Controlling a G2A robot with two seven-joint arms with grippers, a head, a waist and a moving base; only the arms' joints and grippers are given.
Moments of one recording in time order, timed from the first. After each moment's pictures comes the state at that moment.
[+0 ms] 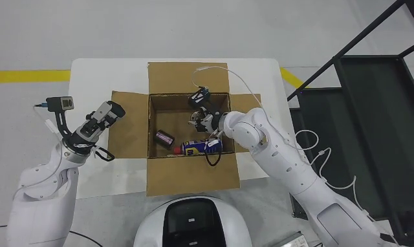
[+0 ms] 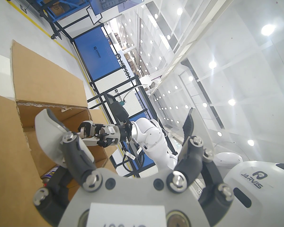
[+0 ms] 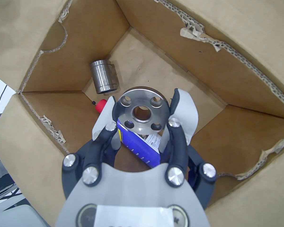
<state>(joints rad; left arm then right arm) 1.44 -1.14 -1.61 -1.70 -0.31 -0.51 -0.74 -0.99 -1.23 0.95 -1.58 -0.84 -0.12 0.88</state>
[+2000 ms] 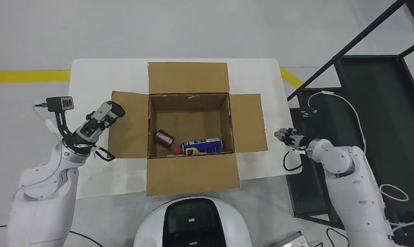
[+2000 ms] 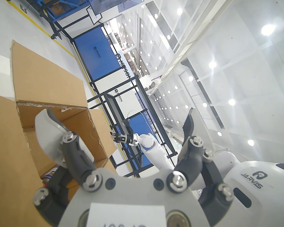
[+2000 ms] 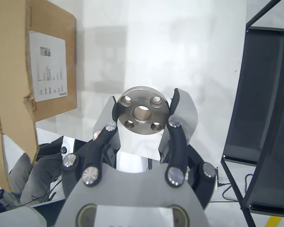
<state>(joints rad) 1.44 -1.14 -1.61 -1.70 -0.31 -0.51 -0.74 -1.50 -1.10 1.74 -1.50 -0.69 -0.29 0.84</state>
